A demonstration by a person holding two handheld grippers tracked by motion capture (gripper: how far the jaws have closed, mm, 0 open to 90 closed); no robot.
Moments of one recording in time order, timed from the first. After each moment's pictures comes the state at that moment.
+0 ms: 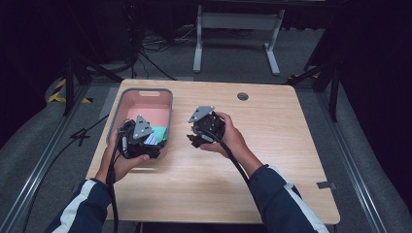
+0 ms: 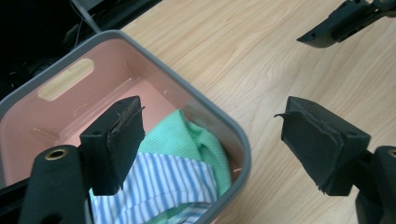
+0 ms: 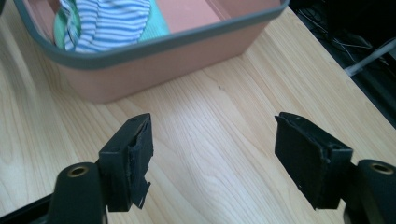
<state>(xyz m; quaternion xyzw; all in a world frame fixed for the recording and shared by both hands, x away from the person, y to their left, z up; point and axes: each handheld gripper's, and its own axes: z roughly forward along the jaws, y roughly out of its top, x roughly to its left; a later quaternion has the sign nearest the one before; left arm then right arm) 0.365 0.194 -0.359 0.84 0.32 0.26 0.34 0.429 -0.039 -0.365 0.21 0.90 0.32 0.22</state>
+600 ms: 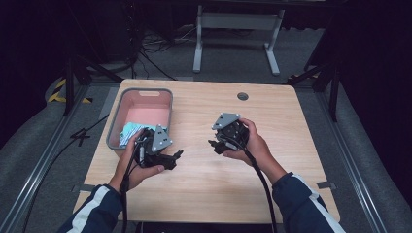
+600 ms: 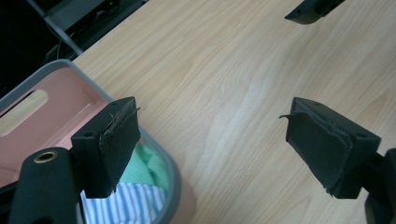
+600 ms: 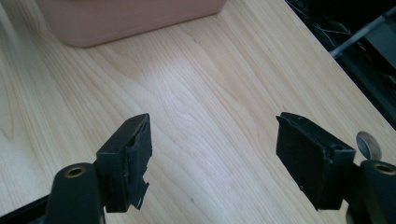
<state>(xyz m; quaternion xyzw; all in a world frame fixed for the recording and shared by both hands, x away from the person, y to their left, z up) 0.344 0.151 -0.364 0.86 0.27 0.26 0.35 0.409 -0.096 -0.365 0.22 0.90 0.30 0.24</state>
